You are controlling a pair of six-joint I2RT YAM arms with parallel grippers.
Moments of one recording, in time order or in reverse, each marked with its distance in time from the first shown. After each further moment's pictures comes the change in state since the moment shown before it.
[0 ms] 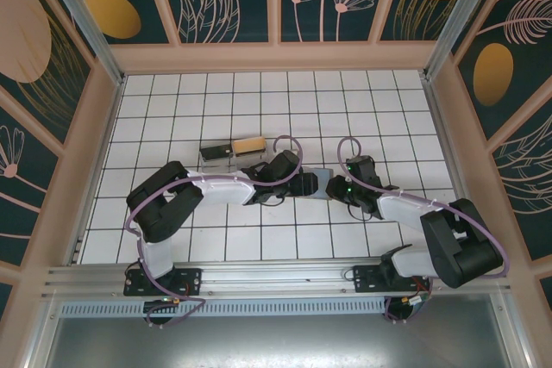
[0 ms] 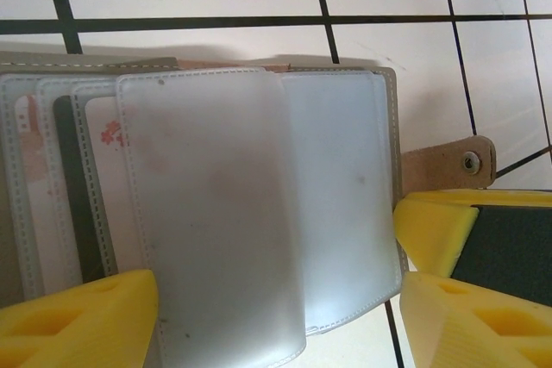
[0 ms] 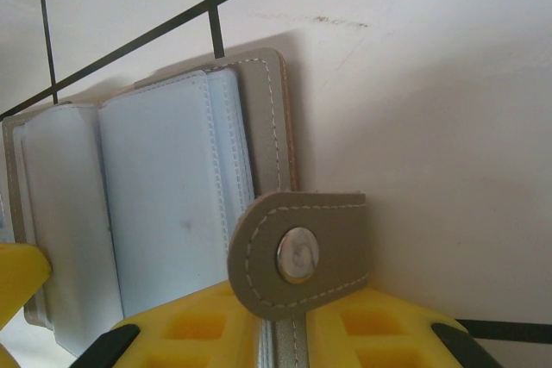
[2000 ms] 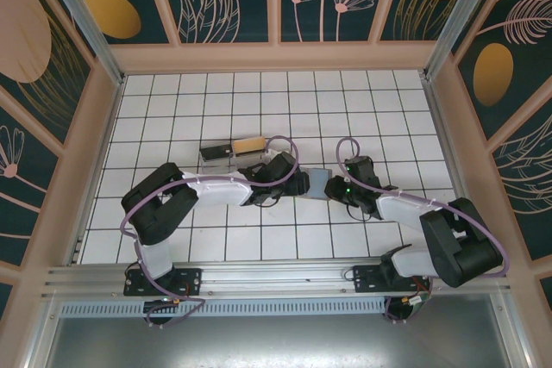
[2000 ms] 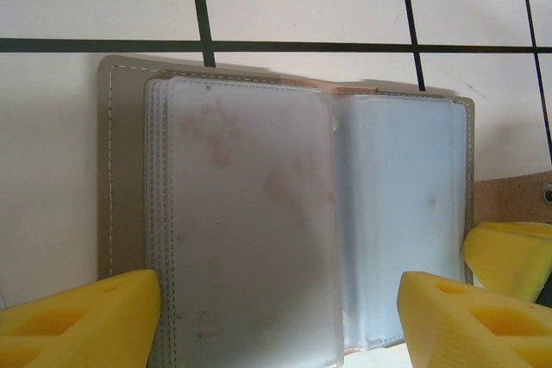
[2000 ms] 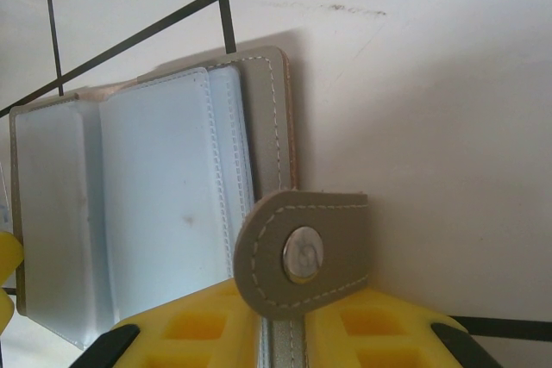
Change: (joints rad) left arm 0.003 -0.035 -0.019 -0.083 -0.136 -0.020; right arm 0.013 0.005 -0.001 0.008 -0.002 0.008
